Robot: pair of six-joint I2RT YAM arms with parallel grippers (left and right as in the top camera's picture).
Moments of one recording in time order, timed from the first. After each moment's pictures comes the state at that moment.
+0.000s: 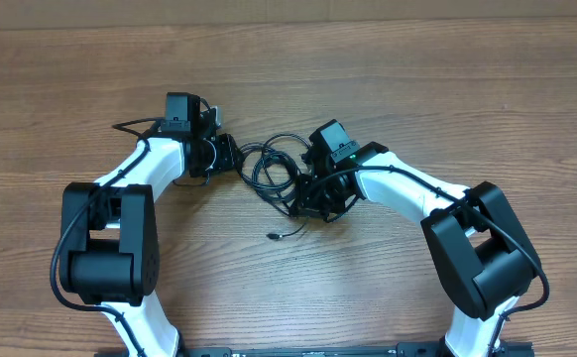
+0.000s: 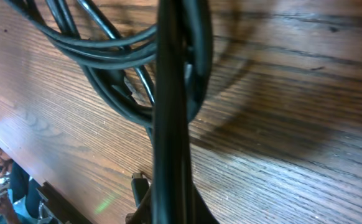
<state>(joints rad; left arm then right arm) -0.07 1.96 1.16 -0.41 0.40 -0.28 0.55 1.95 1.19 -0.57 -0.55 0.59</state>
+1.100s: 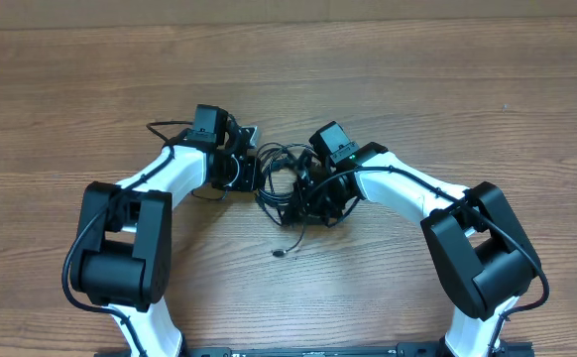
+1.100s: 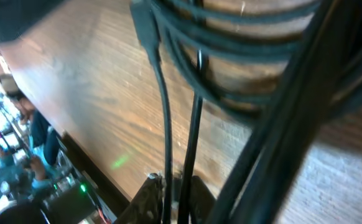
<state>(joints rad) -0.20 1.94 1.11 -0.45 0.46 -0.07 0.55 1.95 1.19 -0.63 -0.72 0.44</state>
